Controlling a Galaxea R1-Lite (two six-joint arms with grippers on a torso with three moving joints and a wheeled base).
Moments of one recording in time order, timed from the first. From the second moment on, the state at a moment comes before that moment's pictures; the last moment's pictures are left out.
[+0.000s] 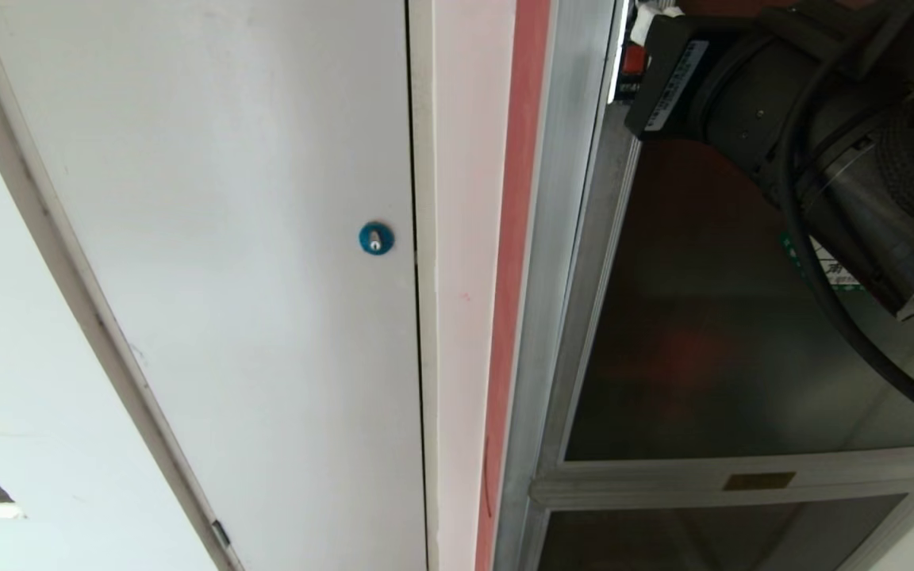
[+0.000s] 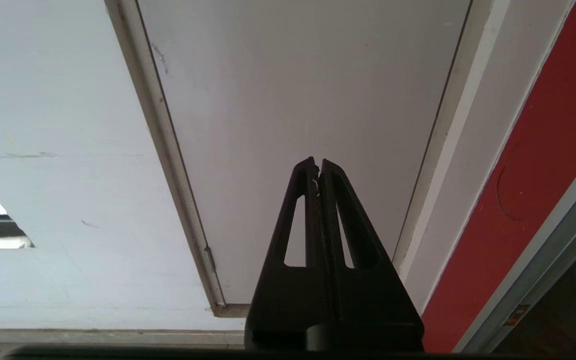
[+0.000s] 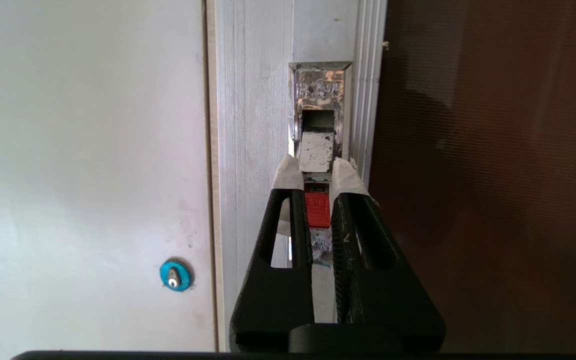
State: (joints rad) left arm 0.00 0.00 0.00 -0.02 0.00 0.00; right arm 0.77 1.55 -1.16 -0.92 -0.52 -0.28
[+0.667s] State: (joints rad) left arm 0.00 0.00 0.00 -0.02 0.00 0.00; right arm 0.81 1.47 -1.09 -0.93 -0.54 -0.28
